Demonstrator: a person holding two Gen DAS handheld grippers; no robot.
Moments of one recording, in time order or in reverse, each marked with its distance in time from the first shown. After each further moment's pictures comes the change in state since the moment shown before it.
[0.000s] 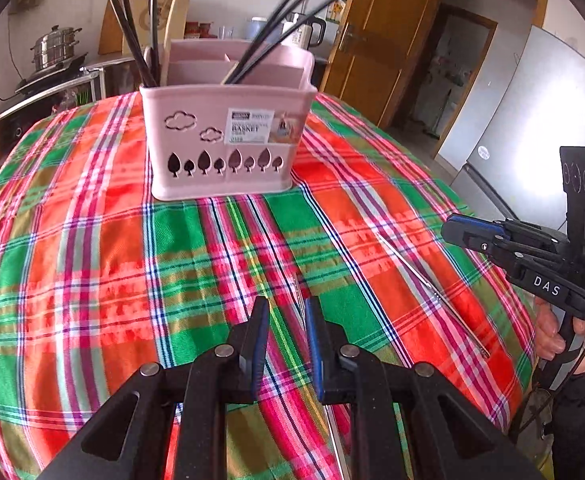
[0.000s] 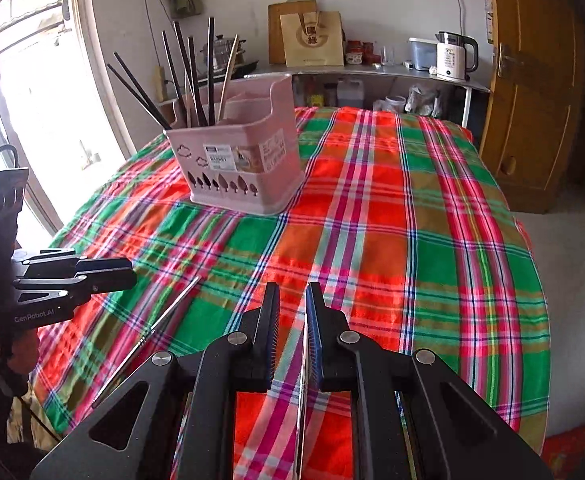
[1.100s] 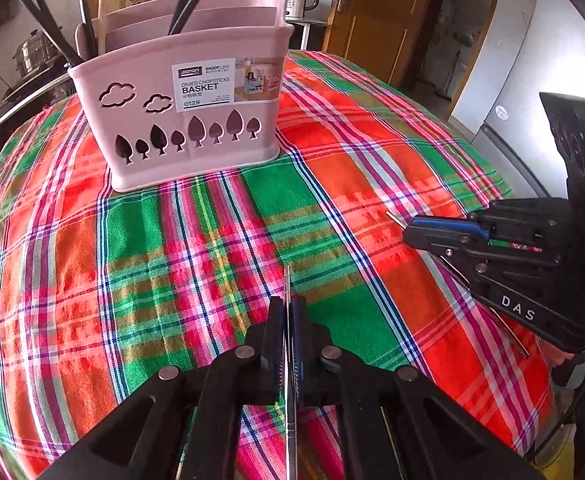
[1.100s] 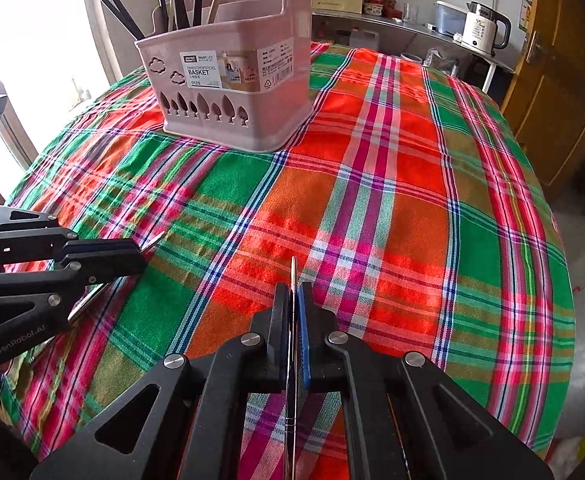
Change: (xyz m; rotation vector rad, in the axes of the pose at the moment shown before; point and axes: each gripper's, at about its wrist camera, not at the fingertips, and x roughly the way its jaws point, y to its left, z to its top) left arm 0.052 -0.022 0.015 0.056 0.104 0.074; right arm 0.062 0.005 0.000 -0.095 0.190 -0.045
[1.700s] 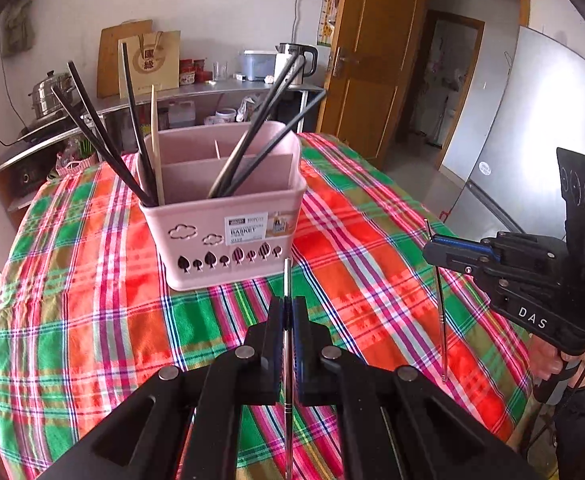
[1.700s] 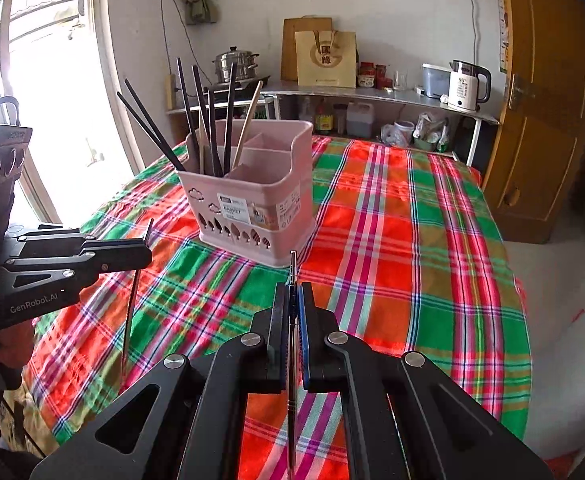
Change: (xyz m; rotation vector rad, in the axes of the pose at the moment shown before) left arm -0.099 0.017 0.042 0.015 -0.219 -0.013; right arm -0.087 0.004 0.035 0.038 -0.272 0.028
